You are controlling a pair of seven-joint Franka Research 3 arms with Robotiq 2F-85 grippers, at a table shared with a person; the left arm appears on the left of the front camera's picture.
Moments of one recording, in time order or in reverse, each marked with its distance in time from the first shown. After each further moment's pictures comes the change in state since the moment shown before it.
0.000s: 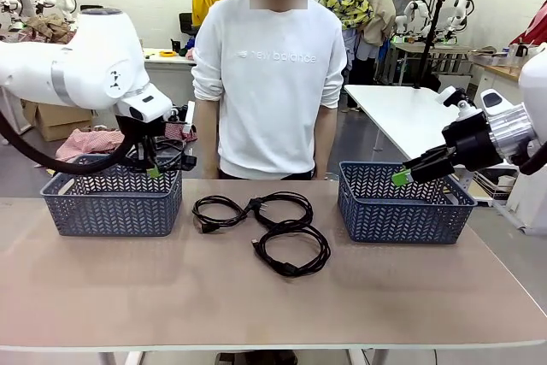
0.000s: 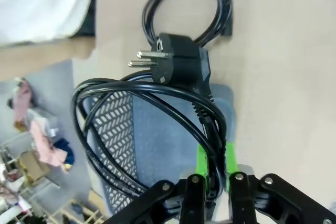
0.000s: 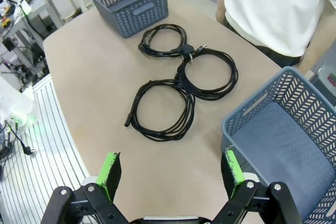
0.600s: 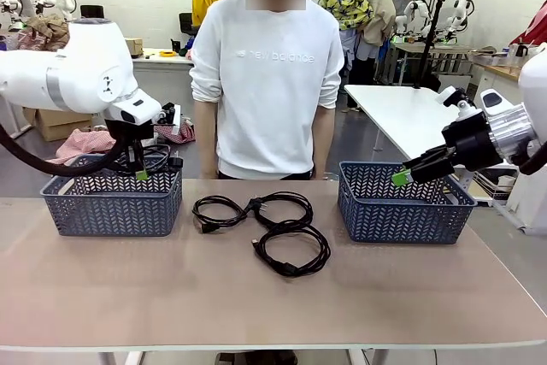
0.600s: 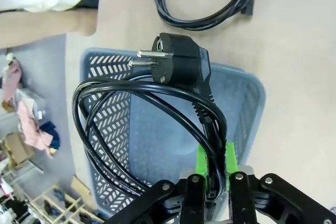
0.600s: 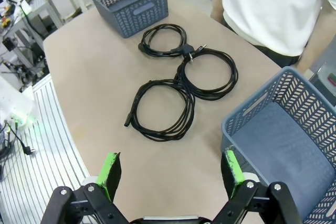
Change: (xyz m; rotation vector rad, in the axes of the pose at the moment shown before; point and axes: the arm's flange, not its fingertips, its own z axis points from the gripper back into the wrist) left arm -0.028 0.025 -0.022 -0.015 0.022 0.108; right arm 0.000 0.000 0.000 0.000 0.001 0.000
